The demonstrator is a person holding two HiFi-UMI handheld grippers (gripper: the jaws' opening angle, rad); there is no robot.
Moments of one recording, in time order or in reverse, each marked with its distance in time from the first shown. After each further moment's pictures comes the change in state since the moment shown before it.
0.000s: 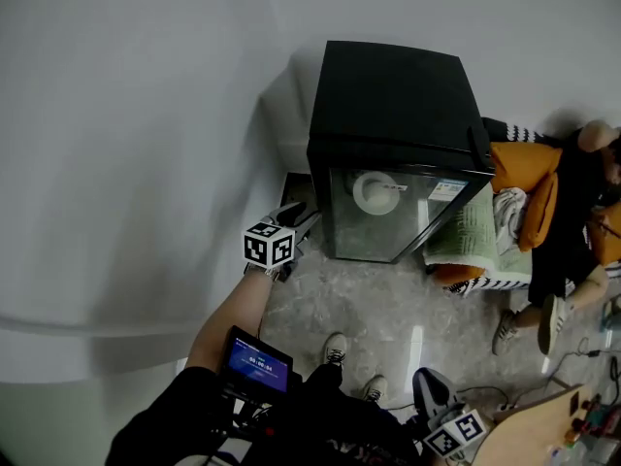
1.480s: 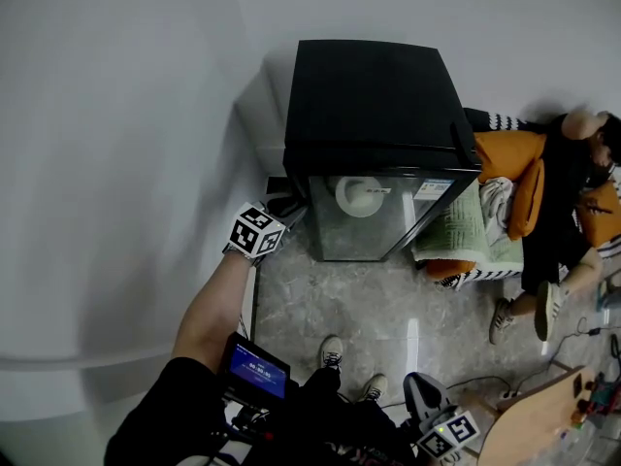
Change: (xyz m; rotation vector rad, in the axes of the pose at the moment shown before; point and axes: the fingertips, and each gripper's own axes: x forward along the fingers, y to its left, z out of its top) left arm 0.043 0.010 0.012 0.362 0.169 -0.128; right arm 0.012 -0.003 -0.015 0.000 0.025 -0.070
